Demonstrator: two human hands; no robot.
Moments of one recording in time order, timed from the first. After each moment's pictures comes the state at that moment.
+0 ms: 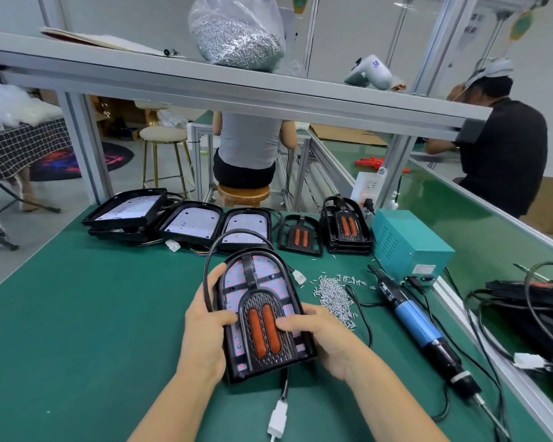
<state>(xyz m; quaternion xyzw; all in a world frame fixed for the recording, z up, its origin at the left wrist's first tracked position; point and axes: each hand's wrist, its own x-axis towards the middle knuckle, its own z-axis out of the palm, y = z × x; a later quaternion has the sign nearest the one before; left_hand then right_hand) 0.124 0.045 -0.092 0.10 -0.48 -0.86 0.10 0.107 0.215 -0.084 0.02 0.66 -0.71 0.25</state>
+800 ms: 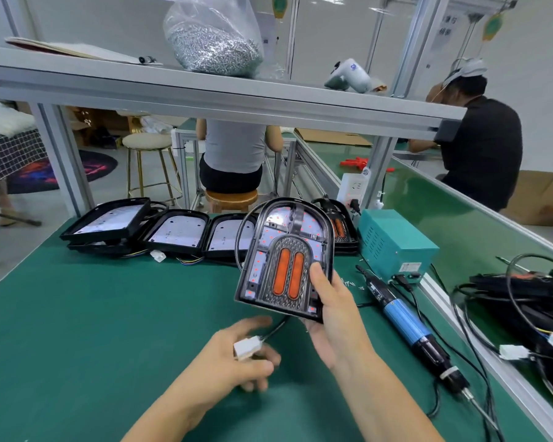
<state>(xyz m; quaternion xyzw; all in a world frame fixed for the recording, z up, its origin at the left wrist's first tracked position) 0.149 0.044 -0.086 -0.09 -0.71 -0.67 -0.18 0.110 0.212 -0.054 0.03 0.49 -0.87 0.01</state>
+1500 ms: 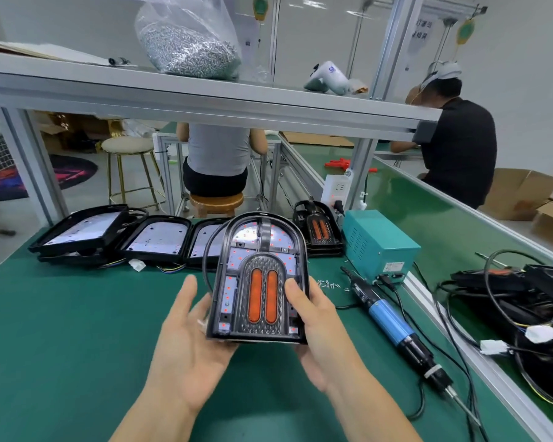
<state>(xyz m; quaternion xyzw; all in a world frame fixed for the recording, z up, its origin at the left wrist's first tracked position) 0.134 0.058 -0.048 0.09 -0.31 -0.94 -0.14 0.125 0.217 -0.052 -0.01 0.54 -0.84 0.06</state>
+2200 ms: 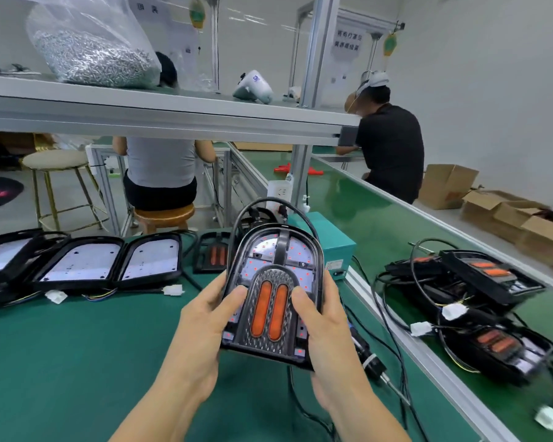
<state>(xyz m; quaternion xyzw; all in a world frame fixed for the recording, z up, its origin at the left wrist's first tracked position) 0.115 0.138 -0.038 -0.10 -0.58 -0.80 -0.06 0.154 0.280 -0.039 0.03 0.62 -0.77 -0.14</state>
